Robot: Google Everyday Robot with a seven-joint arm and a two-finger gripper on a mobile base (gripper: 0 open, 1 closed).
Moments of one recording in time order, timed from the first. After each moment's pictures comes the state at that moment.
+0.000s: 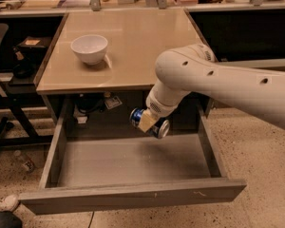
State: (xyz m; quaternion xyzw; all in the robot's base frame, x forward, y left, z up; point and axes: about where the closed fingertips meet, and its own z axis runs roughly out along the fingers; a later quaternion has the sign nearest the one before) arm 0.566 -0.034 0.717 -0.44 0.88 0.06 0.16
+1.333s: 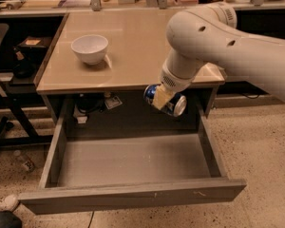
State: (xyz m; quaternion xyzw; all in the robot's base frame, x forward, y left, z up) arm 0.589 -0.082 0.799 -0.42 0.89 0.00 0.18
